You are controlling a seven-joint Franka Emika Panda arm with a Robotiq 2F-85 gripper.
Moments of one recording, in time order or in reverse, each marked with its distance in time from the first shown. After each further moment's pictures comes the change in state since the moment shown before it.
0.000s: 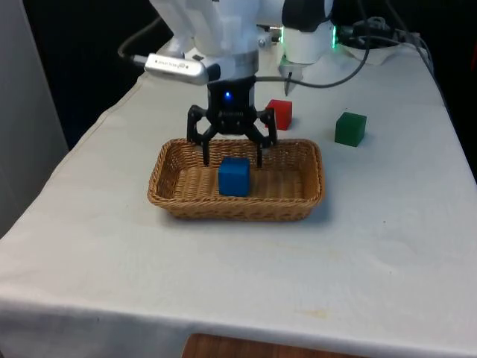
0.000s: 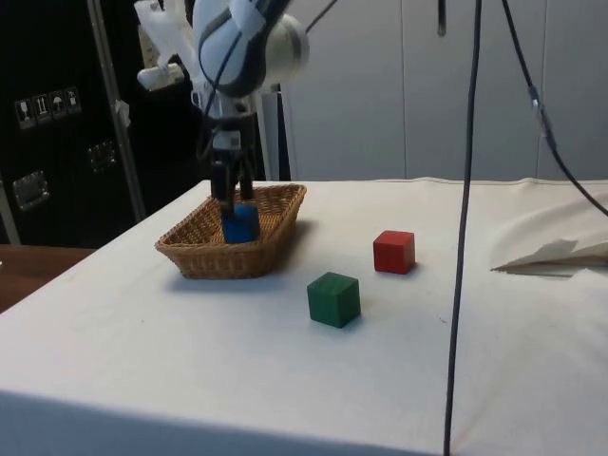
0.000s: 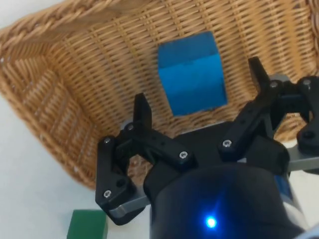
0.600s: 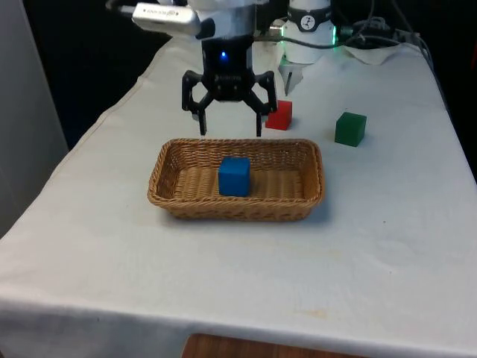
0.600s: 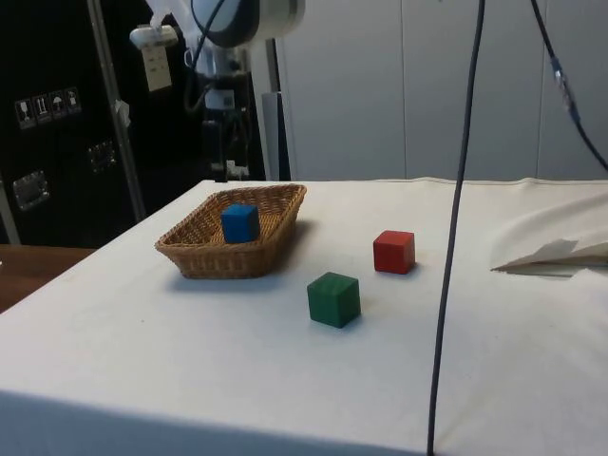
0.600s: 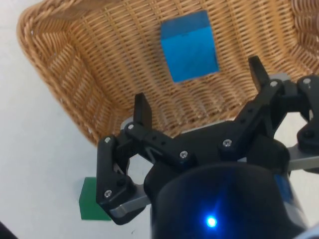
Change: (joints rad) arm 0.000 -0.100 -0.008 0.011 -0.006 -0.107 0.000
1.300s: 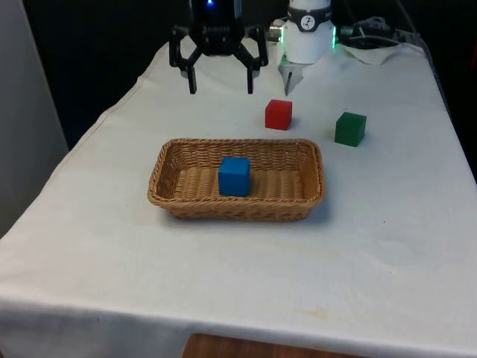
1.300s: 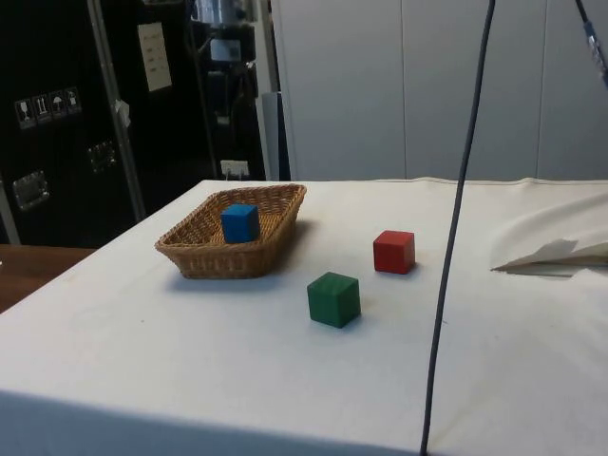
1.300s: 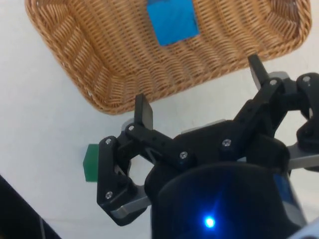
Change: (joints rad) arm -0.002 -0.129 -0.033 -0.007 -0.001 -0.135 -0.022
